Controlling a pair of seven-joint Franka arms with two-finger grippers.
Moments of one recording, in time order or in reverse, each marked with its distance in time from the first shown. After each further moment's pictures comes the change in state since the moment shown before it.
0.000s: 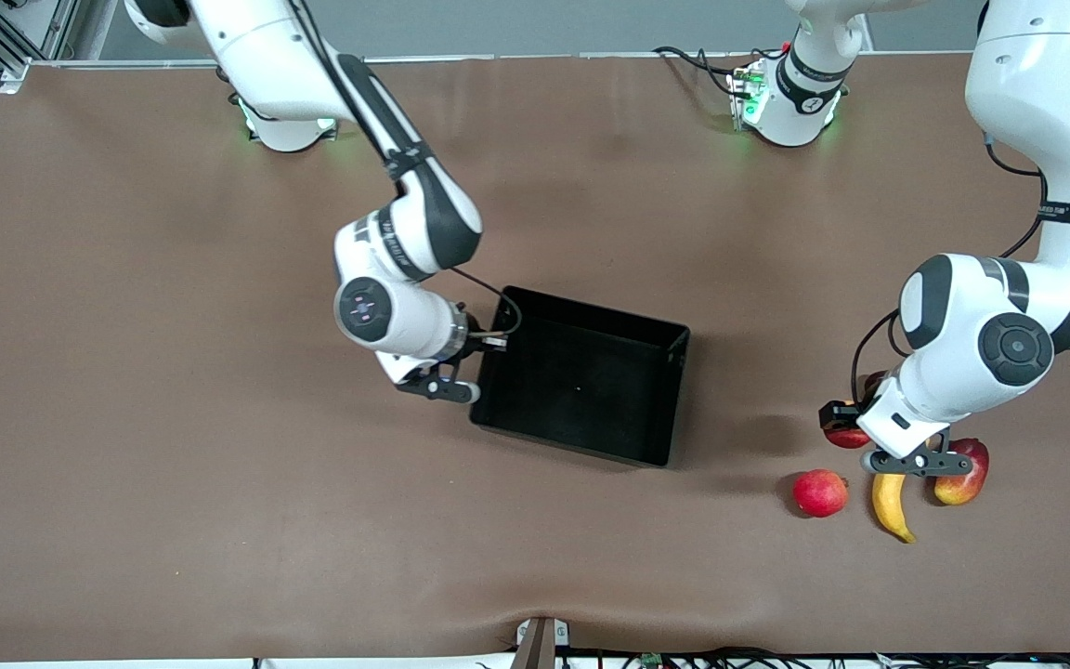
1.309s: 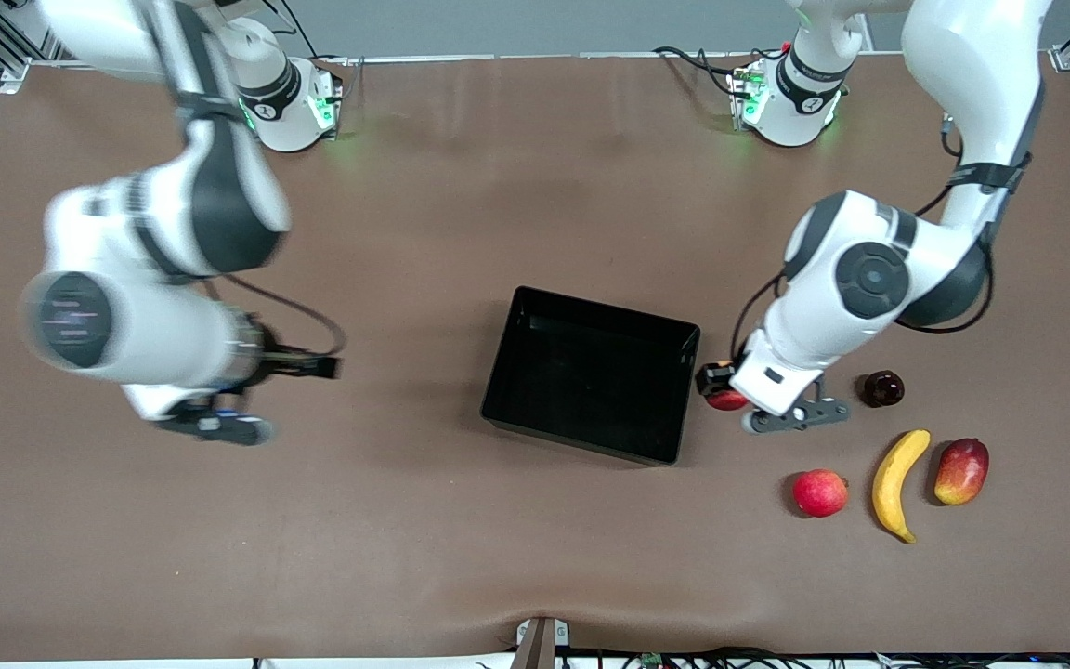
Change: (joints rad) left arm -0.088 -0.057 -0.231 0.014 0.000 -0.076 -0.491; right arm -0.313 -0.119 -0.116 0.420 -0.282 -0.675 -0.133
